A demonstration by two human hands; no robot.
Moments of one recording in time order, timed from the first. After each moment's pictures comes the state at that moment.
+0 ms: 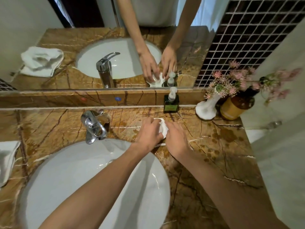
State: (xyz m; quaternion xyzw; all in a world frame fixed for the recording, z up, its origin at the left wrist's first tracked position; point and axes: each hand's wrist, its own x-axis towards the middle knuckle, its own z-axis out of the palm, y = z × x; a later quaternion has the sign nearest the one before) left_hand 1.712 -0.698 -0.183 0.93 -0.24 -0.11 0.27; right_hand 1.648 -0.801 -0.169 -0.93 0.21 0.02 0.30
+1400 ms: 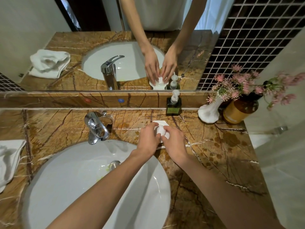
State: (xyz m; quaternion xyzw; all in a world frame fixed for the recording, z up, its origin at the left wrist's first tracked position) left_hand 1.701 -0.697 -0.168 0.92 -0.12 -0.11 0.35; right_hand 1.656 -0.793 -0.179 -0.90 0.24 0.02 0.36
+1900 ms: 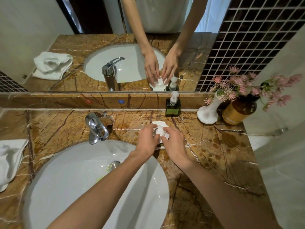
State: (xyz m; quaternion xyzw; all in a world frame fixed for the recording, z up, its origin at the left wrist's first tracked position) left_hand 1.698 -0.693 -0.170 0.92 -0.12 -0.10 0.35; right_hand 1.651 -0.796 -0.181 -0.90 0.21 -0.01 0.39
